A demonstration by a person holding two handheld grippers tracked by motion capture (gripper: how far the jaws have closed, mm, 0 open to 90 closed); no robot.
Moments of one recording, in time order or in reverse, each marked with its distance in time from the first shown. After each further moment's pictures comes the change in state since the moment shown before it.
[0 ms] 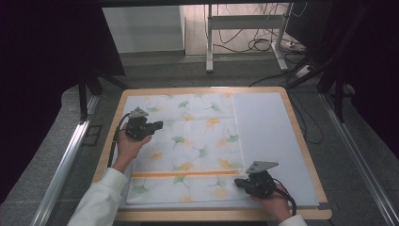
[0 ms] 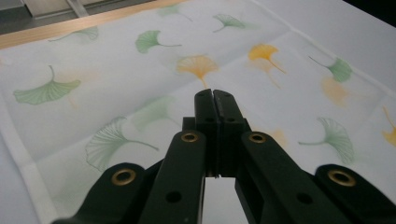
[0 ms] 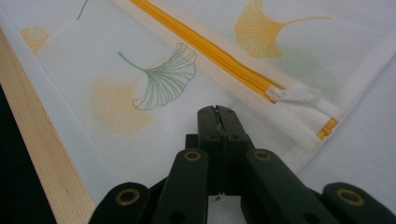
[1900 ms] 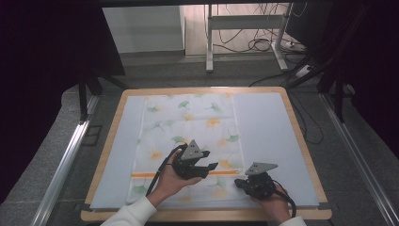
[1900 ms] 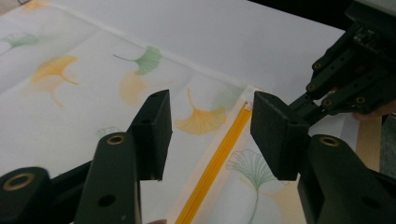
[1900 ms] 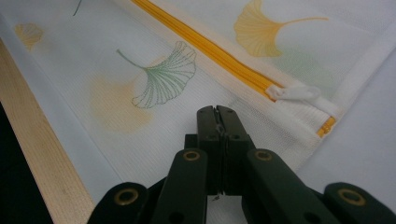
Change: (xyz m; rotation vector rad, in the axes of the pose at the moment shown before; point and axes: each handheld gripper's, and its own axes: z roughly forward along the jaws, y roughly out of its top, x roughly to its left) left arm -0.185 -0.012 0.030 0.023 -0.240 0.279; right arm 0.005 -0.001 -0.001 -0.002 -0.032 -0.017
